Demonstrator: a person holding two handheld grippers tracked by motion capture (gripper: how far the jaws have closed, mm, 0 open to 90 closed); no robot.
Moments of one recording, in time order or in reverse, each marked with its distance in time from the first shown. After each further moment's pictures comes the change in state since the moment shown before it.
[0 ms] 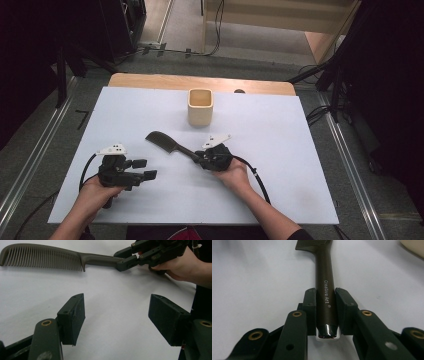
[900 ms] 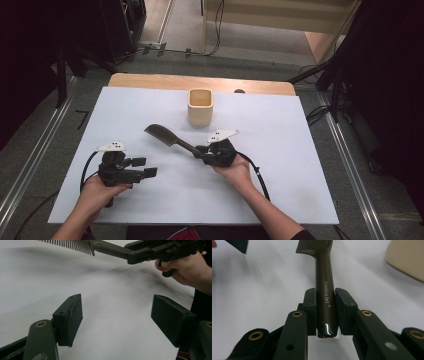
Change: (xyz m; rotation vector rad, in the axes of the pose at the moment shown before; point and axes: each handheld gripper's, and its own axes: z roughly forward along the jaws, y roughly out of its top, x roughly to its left) left arm 0.001 0.005 0.000 -0.018 0.000 -0.071; right arm -0.004 0.011 -0.020 -0.082 0.036 0.059
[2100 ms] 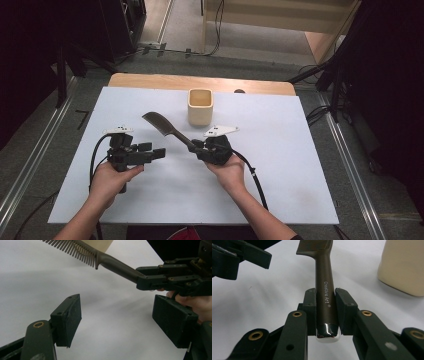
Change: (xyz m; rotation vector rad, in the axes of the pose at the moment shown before) left arm -0.012 0.043 0.013 -0.067 0.068 -0.108; right arm 0.022 0.025 -0.010 -0.080 -0.066 0.117
